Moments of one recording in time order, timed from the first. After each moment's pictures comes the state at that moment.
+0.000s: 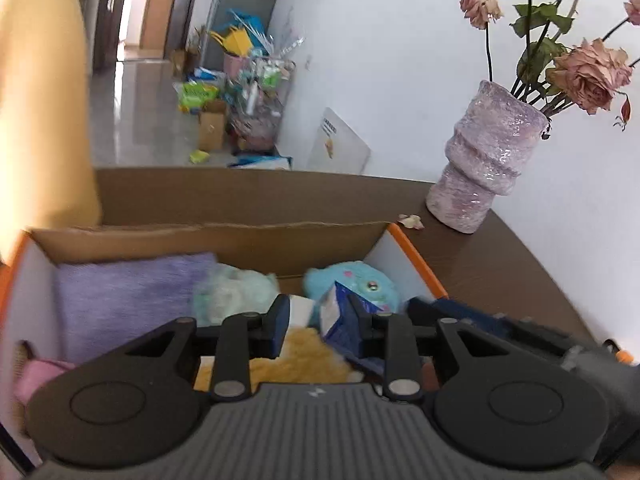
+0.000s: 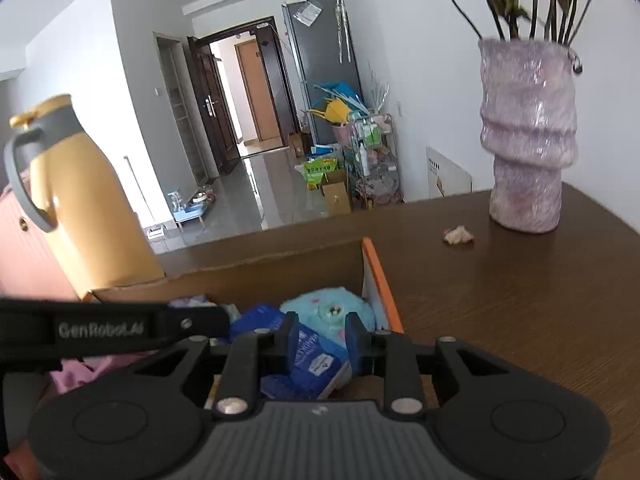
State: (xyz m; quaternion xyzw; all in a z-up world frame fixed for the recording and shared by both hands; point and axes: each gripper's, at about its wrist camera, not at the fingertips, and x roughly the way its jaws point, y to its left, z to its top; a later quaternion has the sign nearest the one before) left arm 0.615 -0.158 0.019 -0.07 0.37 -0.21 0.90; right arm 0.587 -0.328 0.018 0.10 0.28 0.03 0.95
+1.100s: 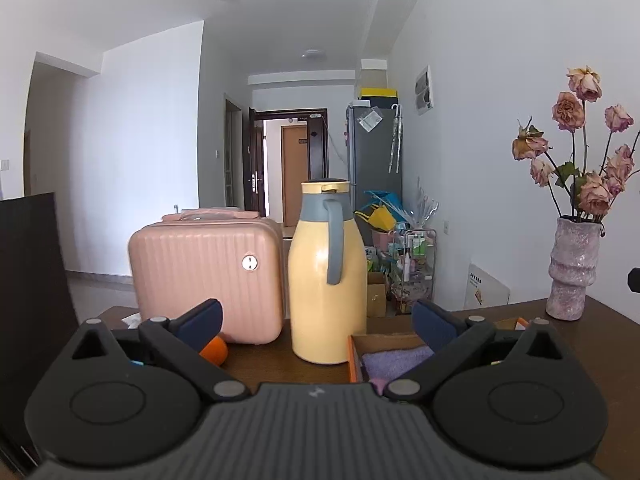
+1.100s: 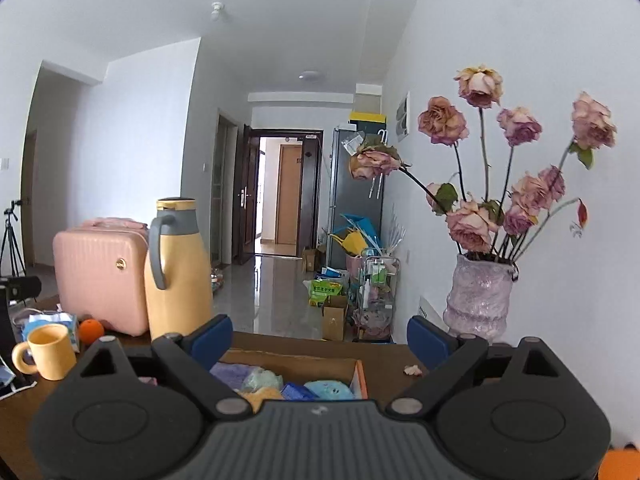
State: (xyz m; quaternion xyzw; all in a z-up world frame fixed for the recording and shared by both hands) left arm 0.363 -0.012 0.132 0.02 0.10 0.03 0.99; right arm 0.373 -0.298 0.138 -0.02 0.10 0.04 0.99
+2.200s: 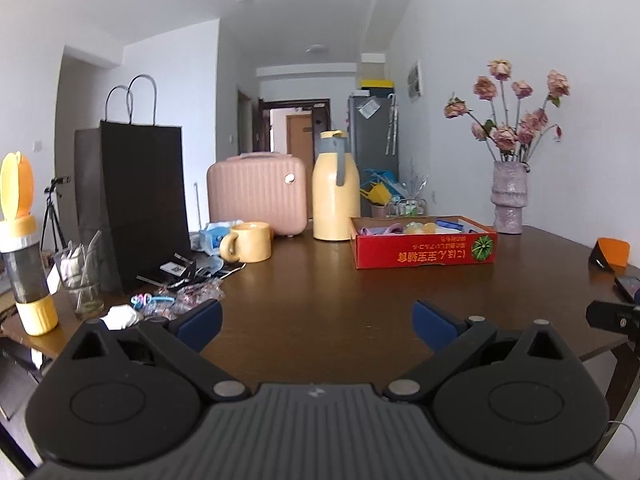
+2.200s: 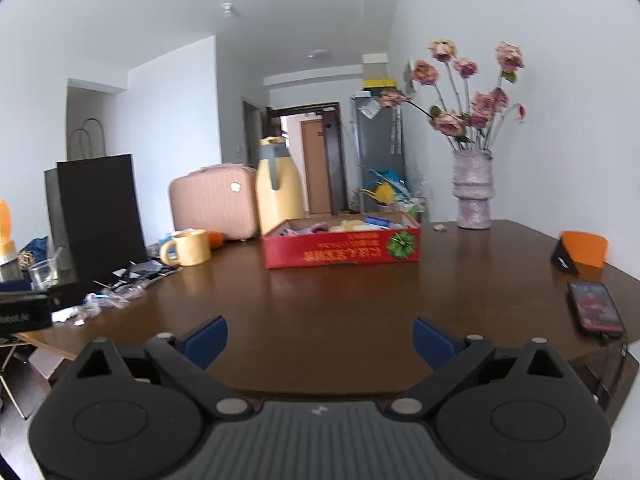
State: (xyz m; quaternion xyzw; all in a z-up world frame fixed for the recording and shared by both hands) left arm -0.033 0.009 0.024 0.02 0.11 0.03 0.99; right arm -0.013 -0.250 0.009 0.04 0.14 0.09 0.99
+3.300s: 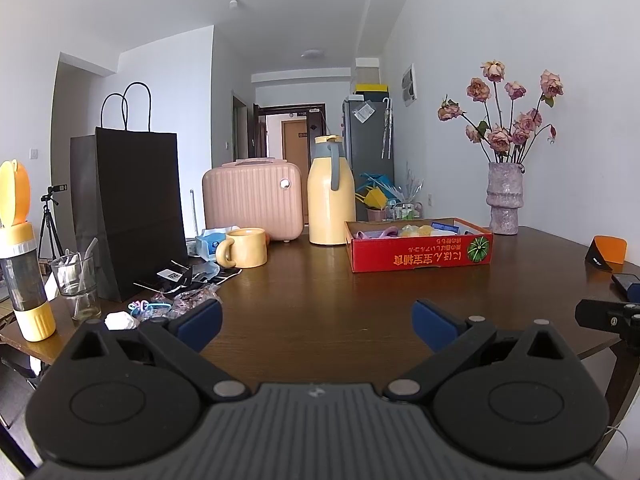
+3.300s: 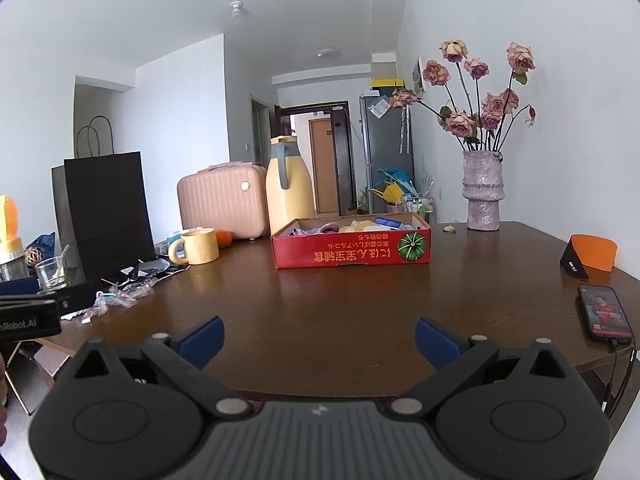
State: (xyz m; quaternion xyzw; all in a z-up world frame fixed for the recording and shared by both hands) left arm -0.031 0.007 0.023 0.02 0.11 0.03 0.99; right arm -0.006 -0.244 0.013 0.04 0.14 0.10 0.98
